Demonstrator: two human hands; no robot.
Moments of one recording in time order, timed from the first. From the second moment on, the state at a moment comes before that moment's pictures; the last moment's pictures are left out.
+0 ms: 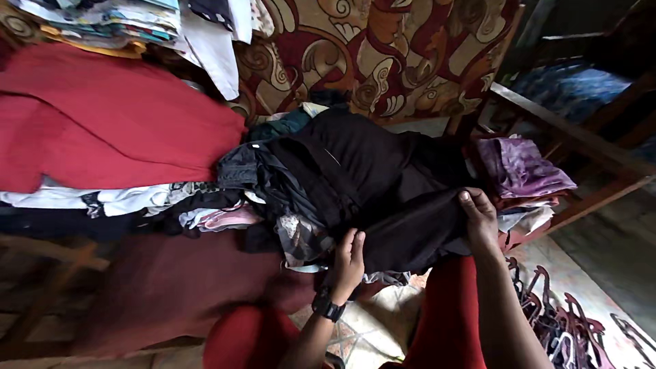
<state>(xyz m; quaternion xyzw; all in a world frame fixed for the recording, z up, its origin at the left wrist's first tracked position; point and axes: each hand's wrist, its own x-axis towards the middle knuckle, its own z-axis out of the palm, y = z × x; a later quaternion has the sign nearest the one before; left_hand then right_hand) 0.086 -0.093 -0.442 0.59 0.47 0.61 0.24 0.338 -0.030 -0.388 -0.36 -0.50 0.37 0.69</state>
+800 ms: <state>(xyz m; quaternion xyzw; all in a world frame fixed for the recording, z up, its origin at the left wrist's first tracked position) 0.037 0.016 -0.297 0.64 0.61 0.46 -0.04 0.236 -0.029 -0.498 -0.48 -0.80 0.08 0.34</state>
